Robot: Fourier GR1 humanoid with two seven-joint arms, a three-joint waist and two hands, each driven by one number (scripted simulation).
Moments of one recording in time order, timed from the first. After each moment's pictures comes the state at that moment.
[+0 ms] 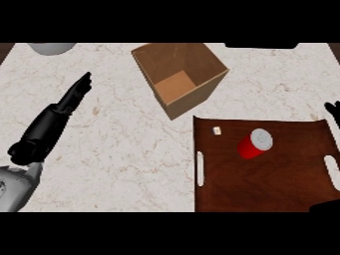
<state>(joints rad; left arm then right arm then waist) -0.27 0.53 -0.31 -1.54 0.16 0.07 -0.09 -0.17 -1.07 0.42 -2.21 0.28 -0.05 1.07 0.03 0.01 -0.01</state>
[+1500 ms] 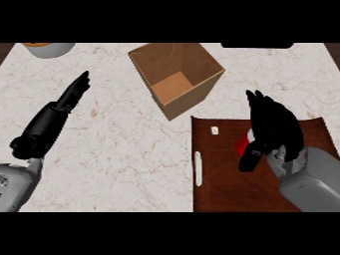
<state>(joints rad) -0.27 0.49 -0.25 -1.49 0.13 0.03 -0.10 -0.60 -0.59 0.70 -1.66 0.36 0.13 1.24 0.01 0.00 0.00</state>
